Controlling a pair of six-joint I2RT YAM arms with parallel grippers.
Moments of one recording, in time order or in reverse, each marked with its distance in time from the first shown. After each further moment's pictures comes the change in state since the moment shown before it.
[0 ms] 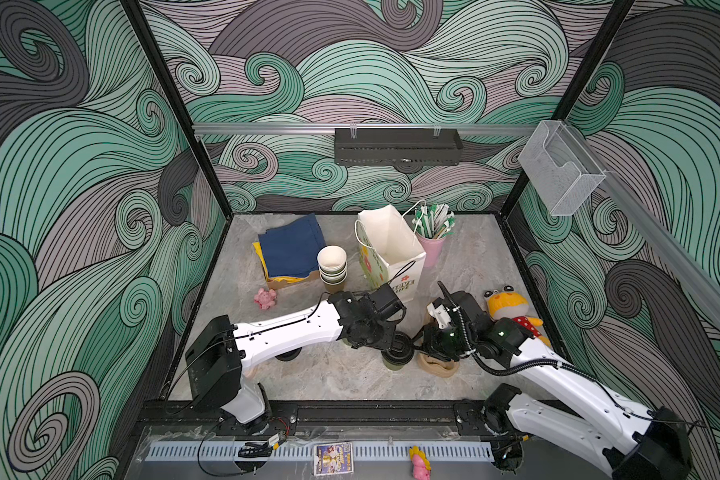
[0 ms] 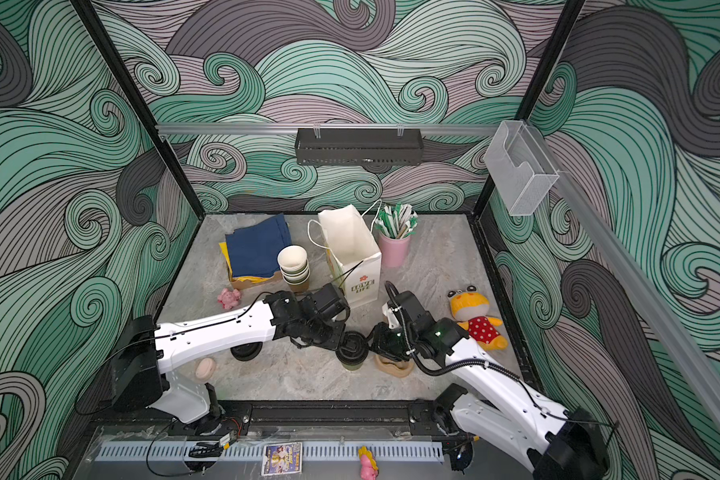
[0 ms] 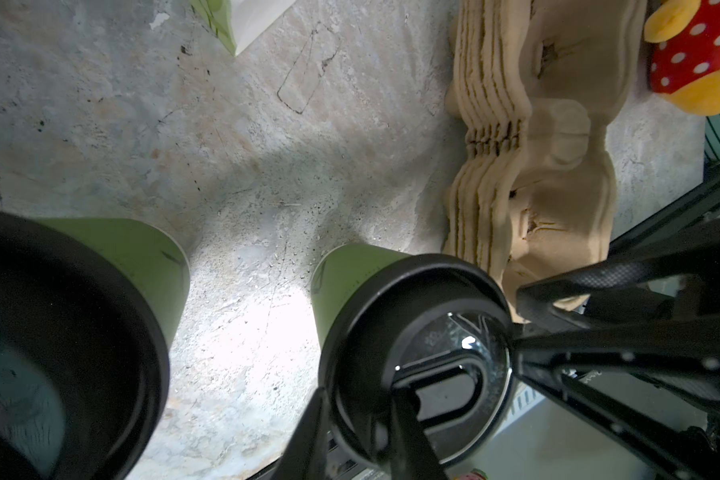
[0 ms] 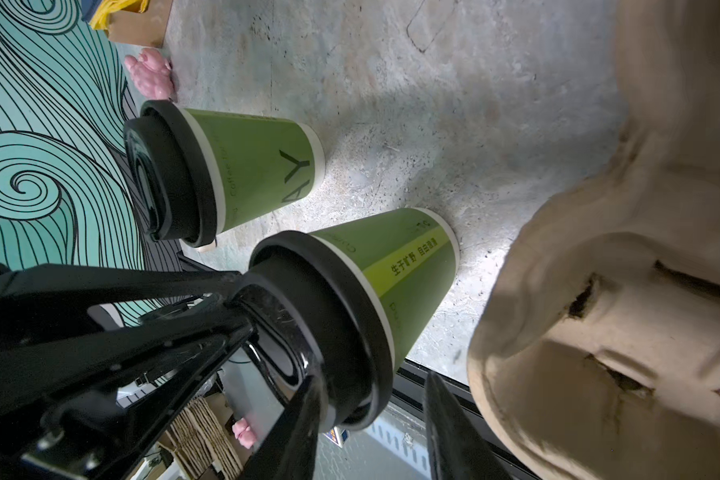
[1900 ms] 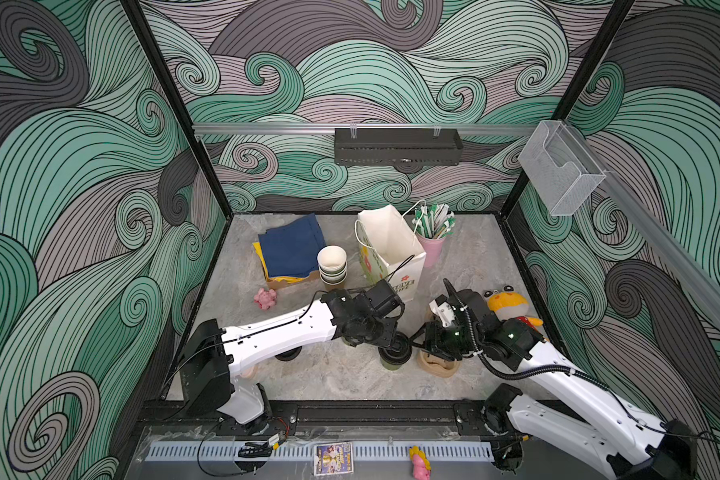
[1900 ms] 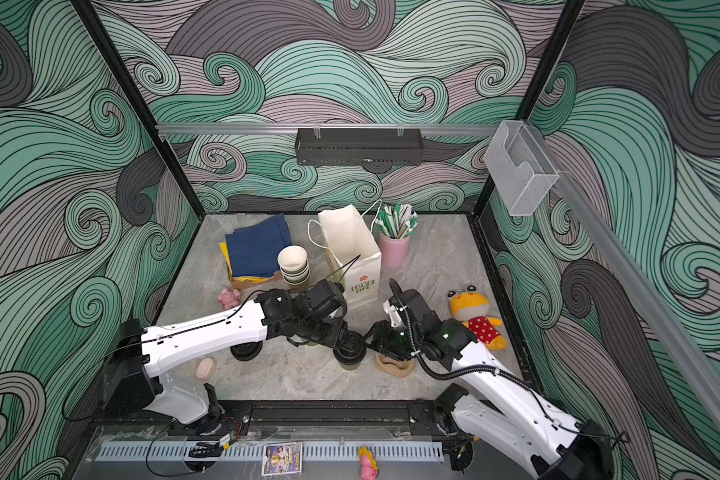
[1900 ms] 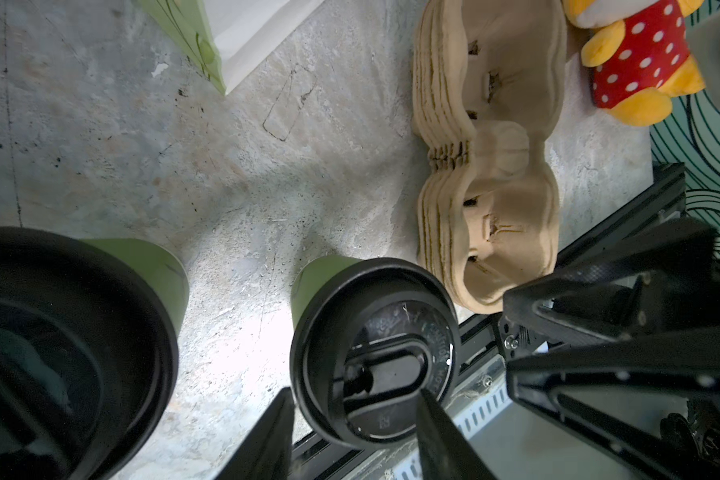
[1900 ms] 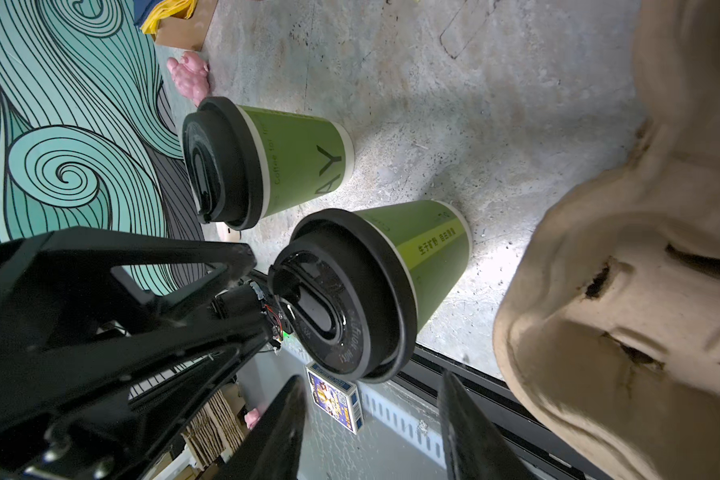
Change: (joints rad) left arm 0.000 -0.057 0.023 -0.003 -0.022 0.028; right arm 0.000 -0.077 0.054 -0.076 0.008 0.013
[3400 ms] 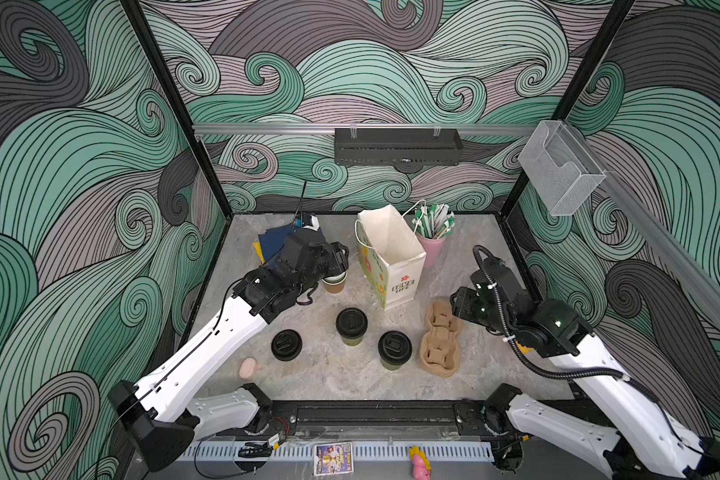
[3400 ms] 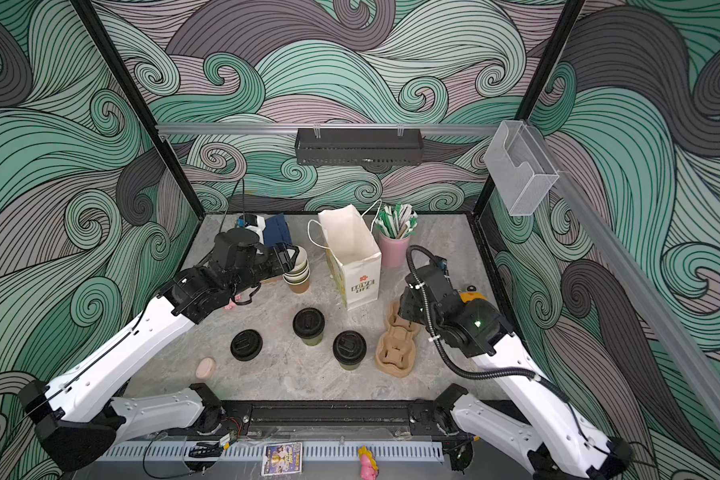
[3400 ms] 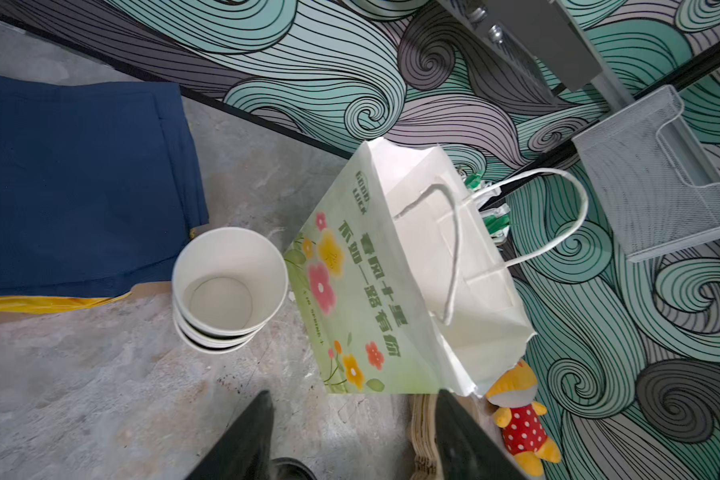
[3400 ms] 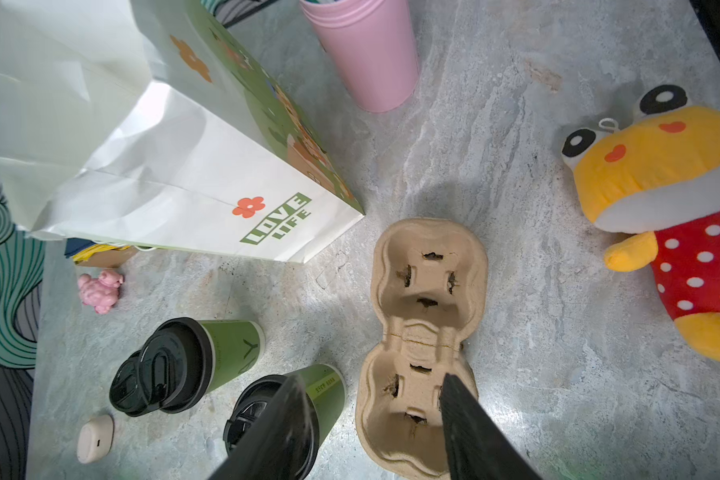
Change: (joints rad) left arm 0.409 -0.307 0.064 0.182 -0.240 -0.015; right arm -0.019 0.082 0.451 -0.371 0.681 -0.099
